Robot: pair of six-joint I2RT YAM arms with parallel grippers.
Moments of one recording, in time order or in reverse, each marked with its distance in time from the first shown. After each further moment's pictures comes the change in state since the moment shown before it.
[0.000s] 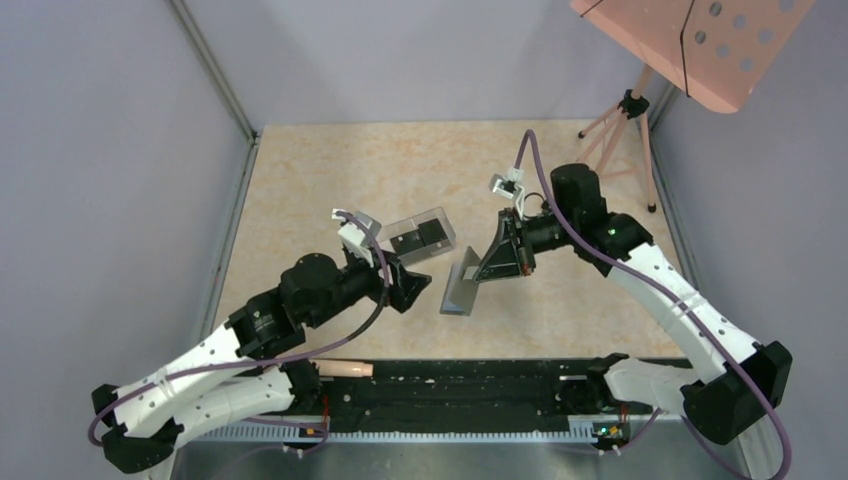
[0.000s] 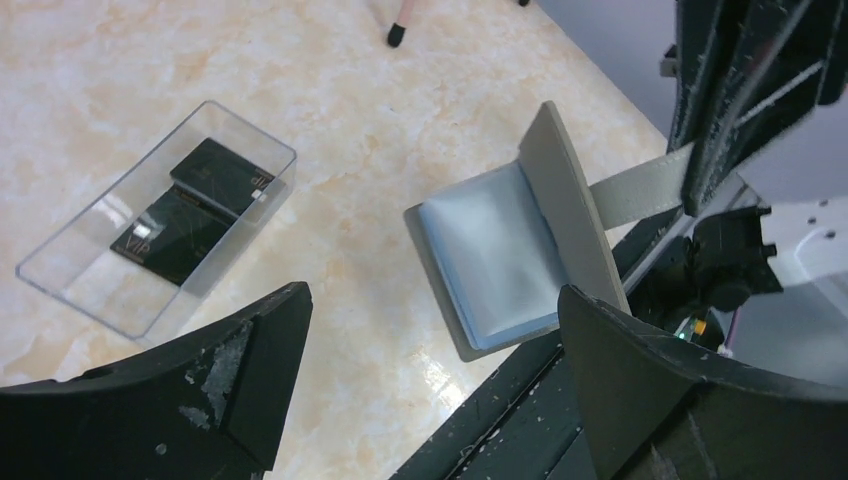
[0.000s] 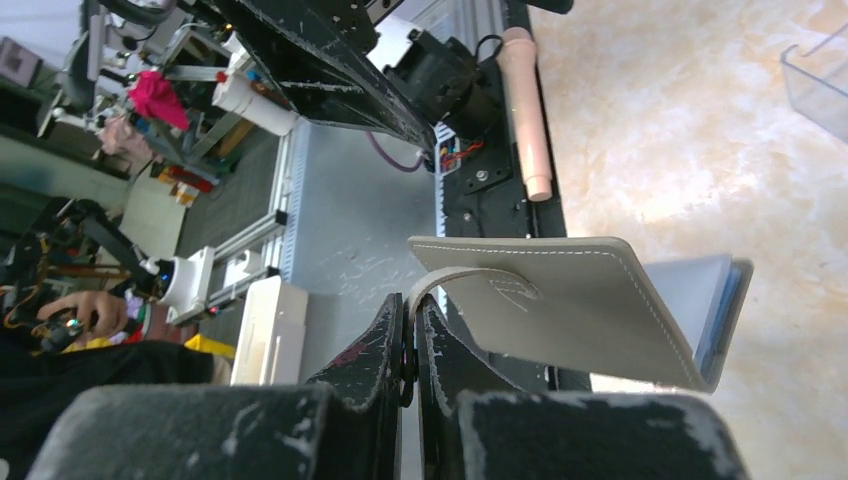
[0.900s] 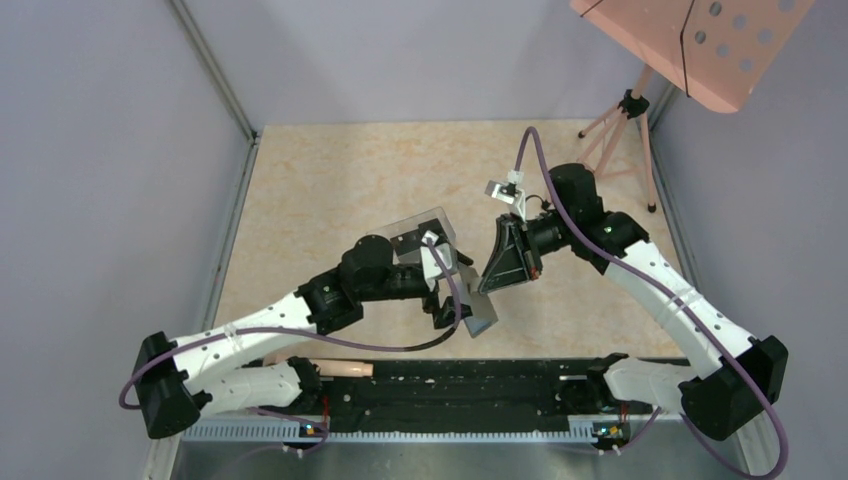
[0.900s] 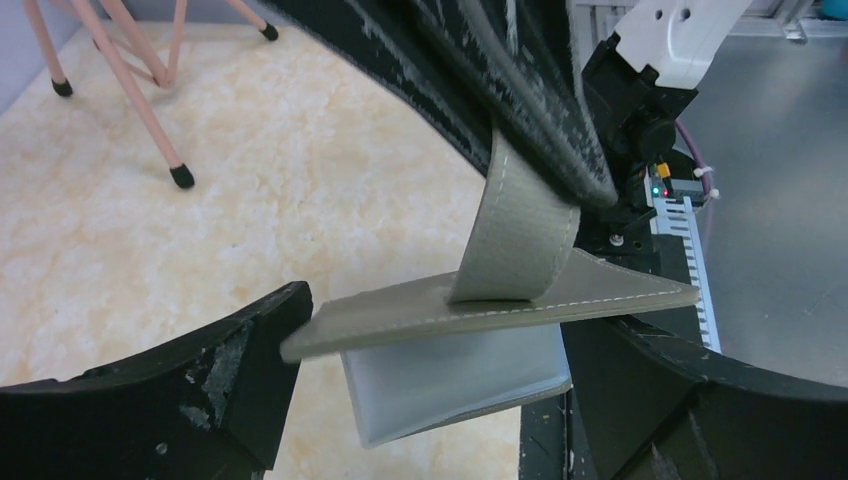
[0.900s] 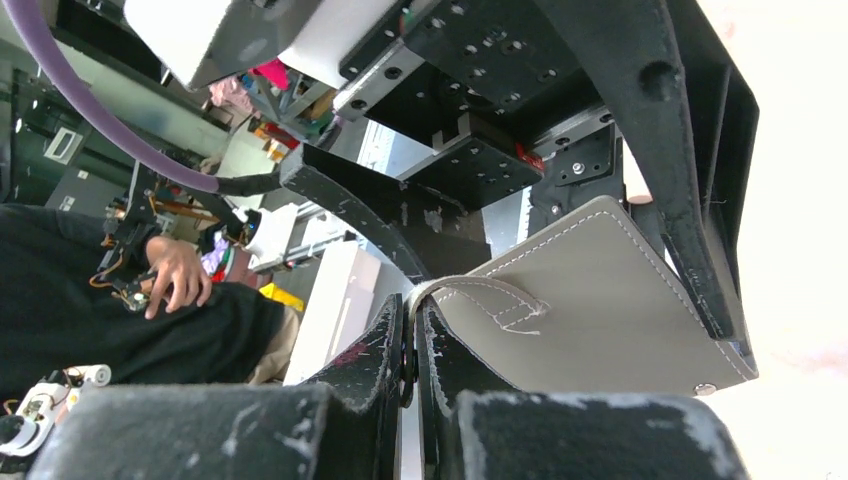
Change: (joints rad) left arm 0.000 0.343 -0.037 0.447 0.631 0.547; right arm 0.000 0.024 -0.002 -0.002 -0.235 0.001
